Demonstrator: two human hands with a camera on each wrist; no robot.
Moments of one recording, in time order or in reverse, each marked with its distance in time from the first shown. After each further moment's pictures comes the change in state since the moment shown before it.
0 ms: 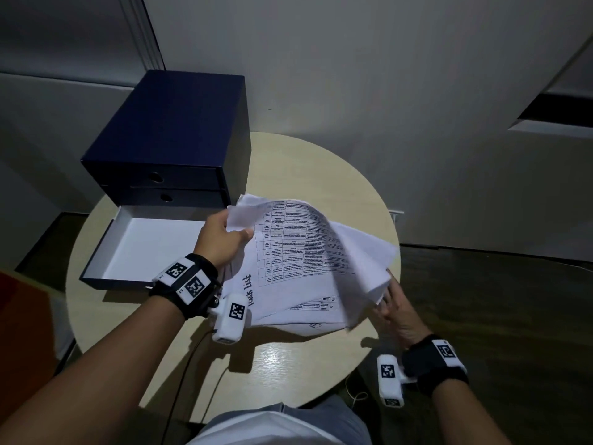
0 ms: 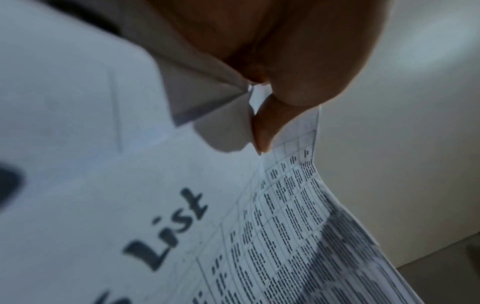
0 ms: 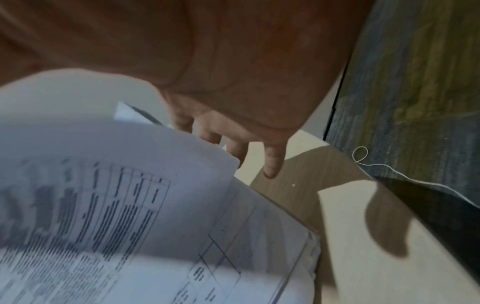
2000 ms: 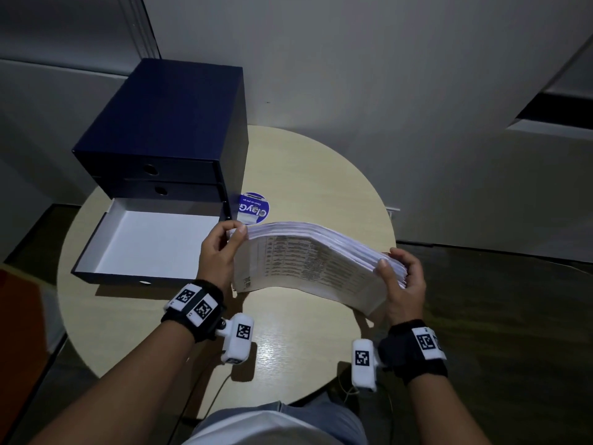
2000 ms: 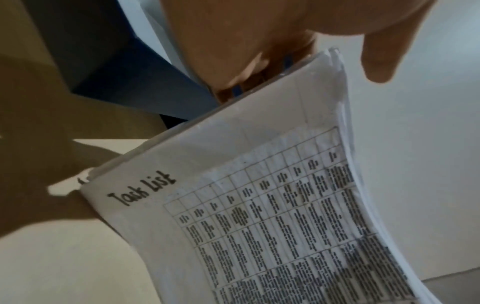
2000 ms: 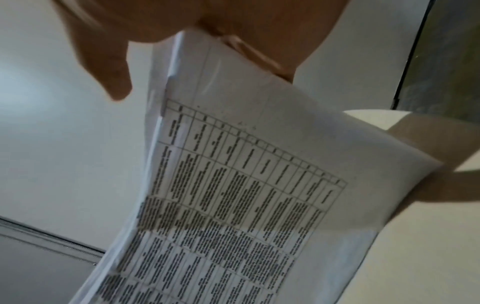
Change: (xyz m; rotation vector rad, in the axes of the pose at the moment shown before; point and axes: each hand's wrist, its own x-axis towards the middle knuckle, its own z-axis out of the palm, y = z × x) left_hand -0.026 -0.037 0.020 -0.336 0.076 0.133; right_hand -0.011 -0.036 0.047 -0.272 0.518 -0.425
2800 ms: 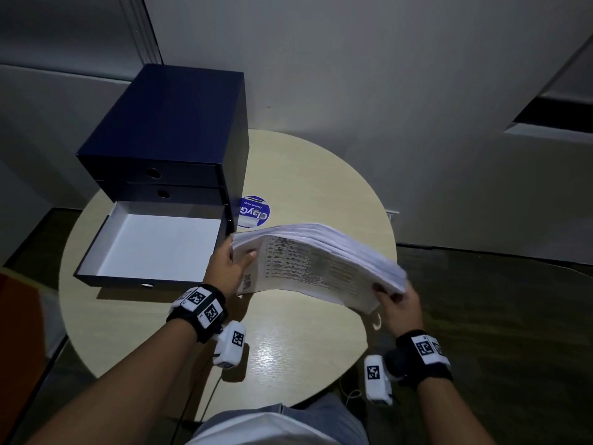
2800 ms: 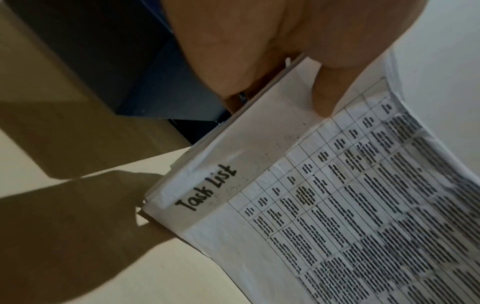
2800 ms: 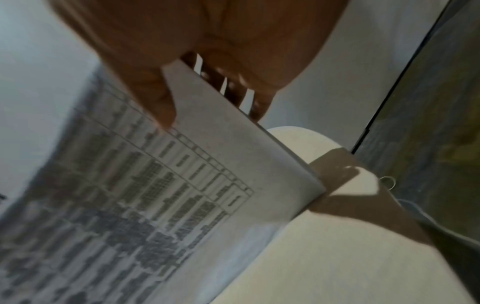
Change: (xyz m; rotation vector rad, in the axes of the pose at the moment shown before) left_hand 0.004 -0.017 -0.008 0.338 -0.129 -0.146; right_hand -0.003 0.019 -0.014 -0.119 -0.209 0.164
